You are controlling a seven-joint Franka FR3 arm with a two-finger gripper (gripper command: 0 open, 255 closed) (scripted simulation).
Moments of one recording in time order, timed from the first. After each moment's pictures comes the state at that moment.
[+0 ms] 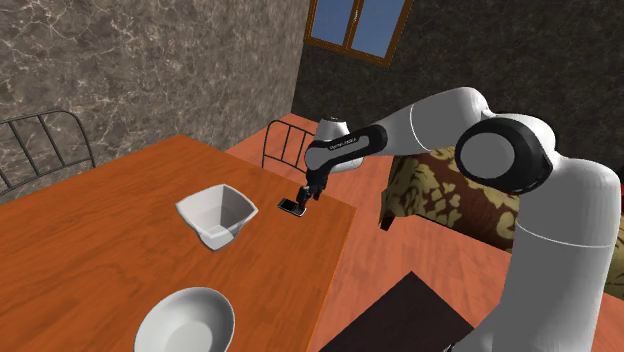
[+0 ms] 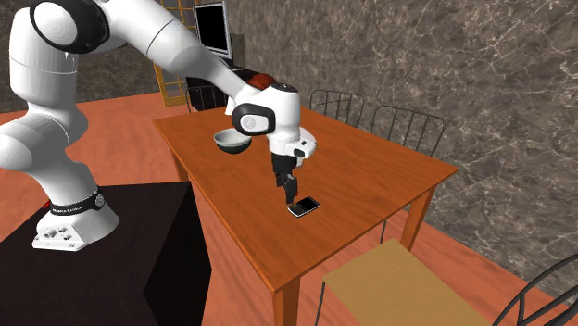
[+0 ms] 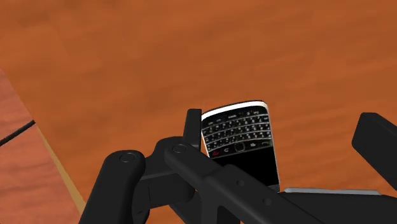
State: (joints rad) arm 0.01 0.45 -0.05 -1.90 0.06 2.34 -0.33
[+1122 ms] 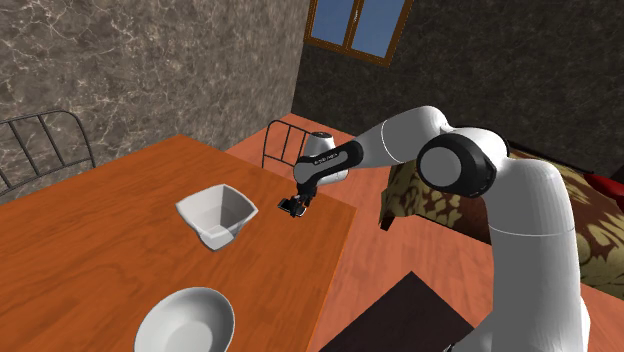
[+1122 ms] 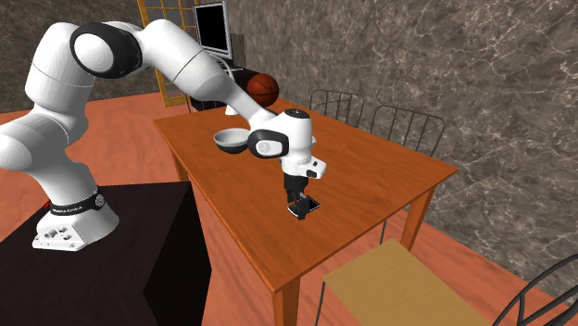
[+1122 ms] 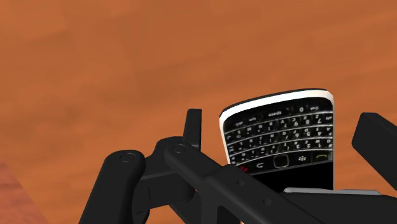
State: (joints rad) arm 0.00 0.66 -0.04 -1.75 0.06 2.42 -0.36
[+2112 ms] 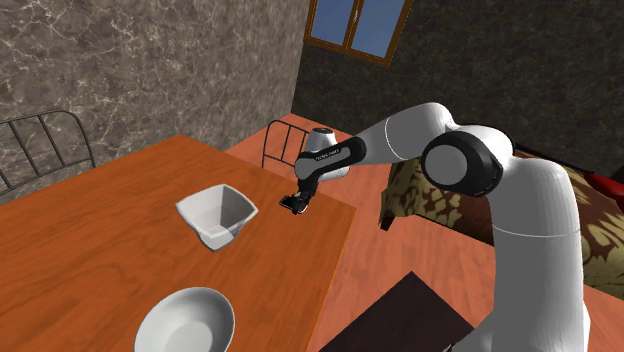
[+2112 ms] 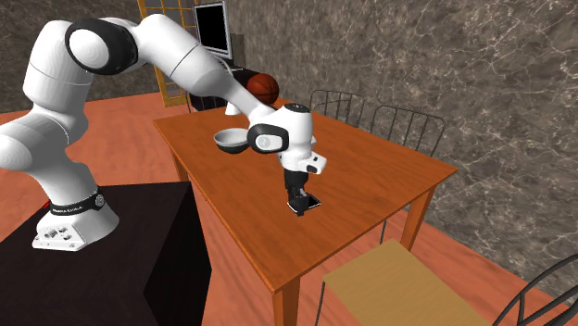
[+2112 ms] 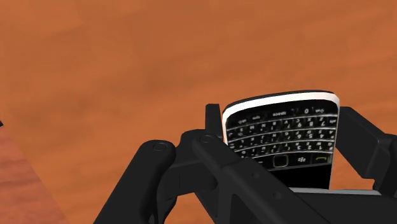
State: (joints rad) arm 0.00 0.63 -0.04 -1.76 0.06 2.39 -0.35
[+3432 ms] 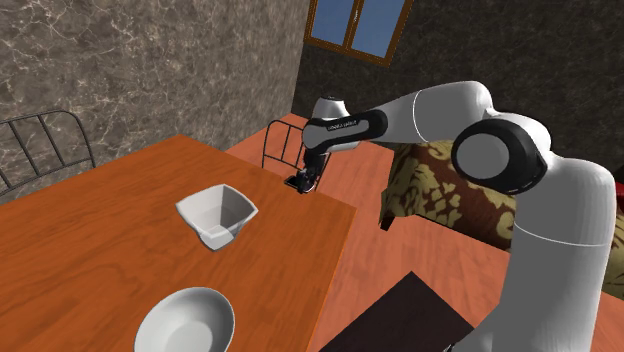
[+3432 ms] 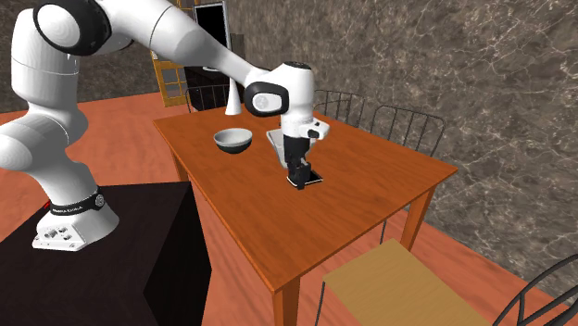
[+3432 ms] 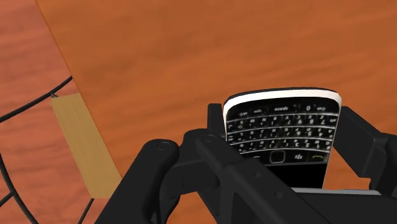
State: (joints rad) arm 0.01 0.46 -0.05 -1.73 0.05 2.20 -0.34
